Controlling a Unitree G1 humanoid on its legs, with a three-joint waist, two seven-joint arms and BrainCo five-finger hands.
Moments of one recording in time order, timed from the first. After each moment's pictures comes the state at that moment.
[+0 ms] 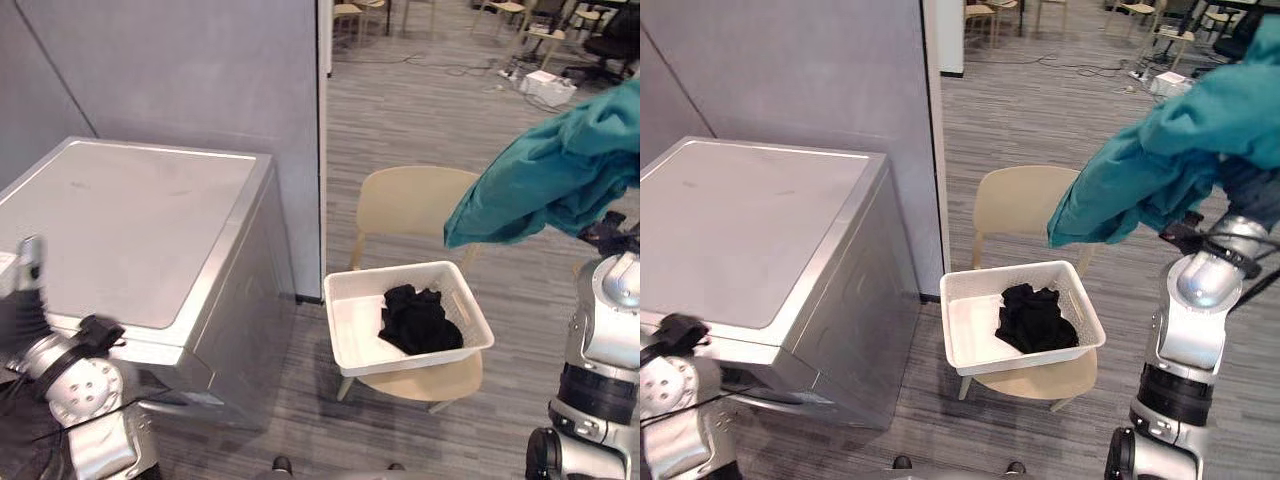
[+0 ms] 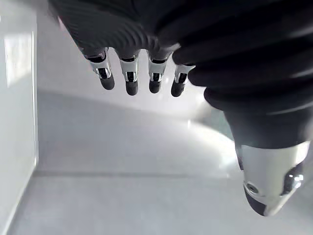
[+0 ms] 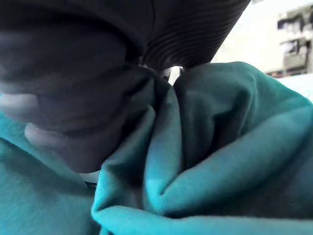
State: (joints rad) left arm 0.06 0.10 0.42 -0.48 -0.12 -0.08 0.51; right arm -0.40 -0.41 -0.40 -0.26 0.01 -0.05 -0.41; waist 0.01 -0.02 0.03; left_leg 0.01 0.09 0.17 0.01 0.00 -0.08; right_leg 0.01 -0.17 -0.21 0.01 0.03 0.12
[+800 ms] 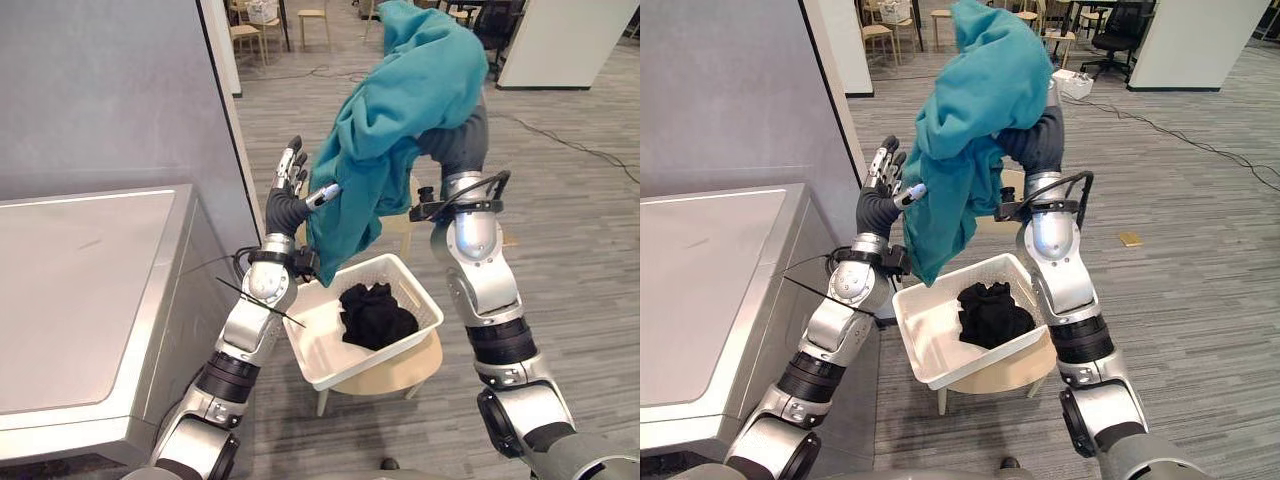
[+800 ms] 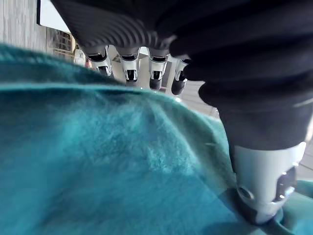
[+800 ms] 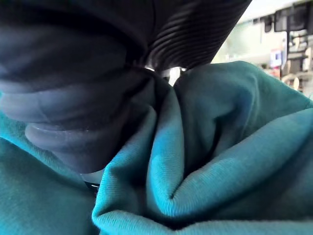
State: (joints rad) left arm -0.43 0.15 -0.27 0.00 -0.30 -0.07 0.28; right arm -0.64 -0.20 0.15 -0.09 0.15 -0.07 -0.26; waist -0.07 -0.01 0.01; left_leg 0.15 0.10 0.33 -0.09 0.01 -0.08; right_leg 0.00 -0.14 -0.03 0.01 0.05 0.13
